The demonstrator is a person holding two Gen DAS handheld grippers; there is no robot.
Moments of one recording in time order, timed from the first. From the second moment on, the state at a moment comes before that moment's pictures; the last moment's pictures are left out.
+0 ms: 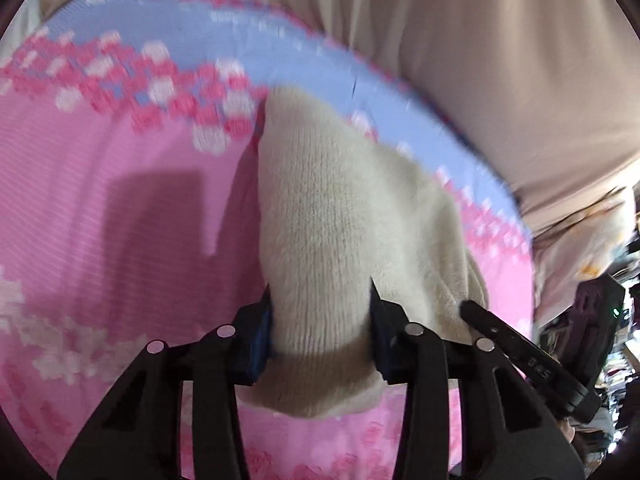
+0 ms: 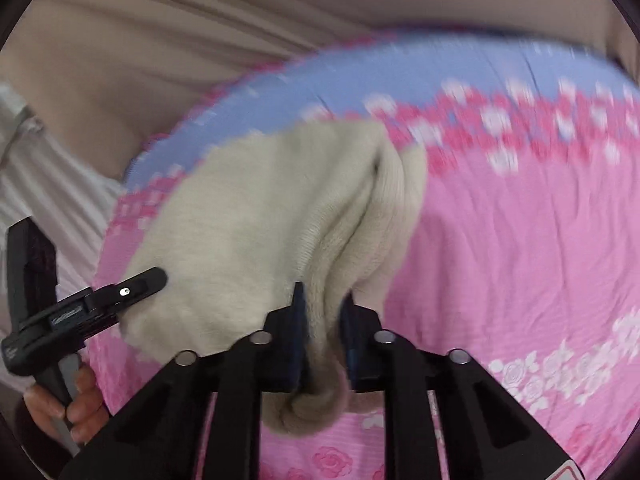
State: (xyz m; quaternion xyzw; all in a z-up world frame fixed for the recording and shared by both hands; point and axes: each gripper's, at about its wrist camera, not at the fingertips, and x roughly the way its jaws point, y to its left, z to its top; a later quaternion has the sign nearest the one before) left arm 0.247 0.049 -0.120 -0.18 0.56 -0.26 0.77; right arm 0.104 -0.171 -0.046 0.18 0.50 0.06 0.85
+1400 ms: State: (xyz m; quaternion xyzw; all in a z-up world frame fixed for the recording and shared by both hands) left arm 0.072 0.042 -0.124 0.05 0.52 -0.16 0.84; right arm -0.051 -0.113 -0.082 0.08 0.52 -0.08 0.85
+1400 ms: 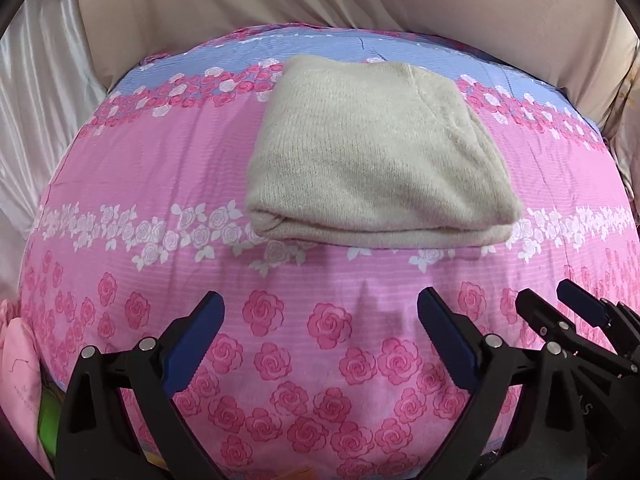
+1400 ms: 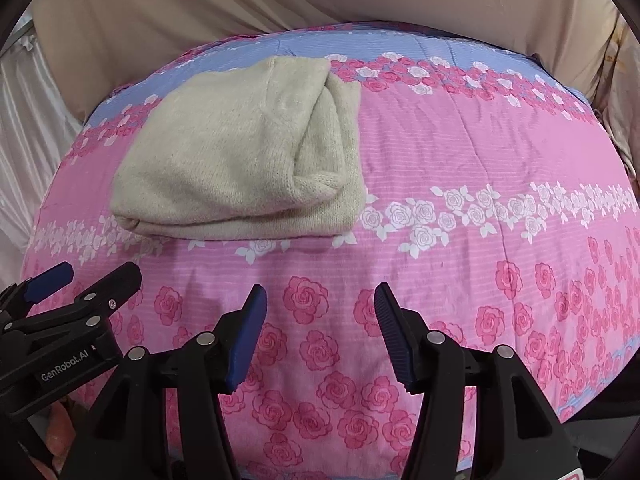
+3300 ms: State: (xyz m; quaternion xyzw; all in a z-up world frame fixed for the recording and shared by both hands) left arm 0.056 0.032 -0.108 0.08 0.50 -0.15 0.85; right arm -0.059 -0.113 -0.073 0.07 0.51 -0.07 0.85
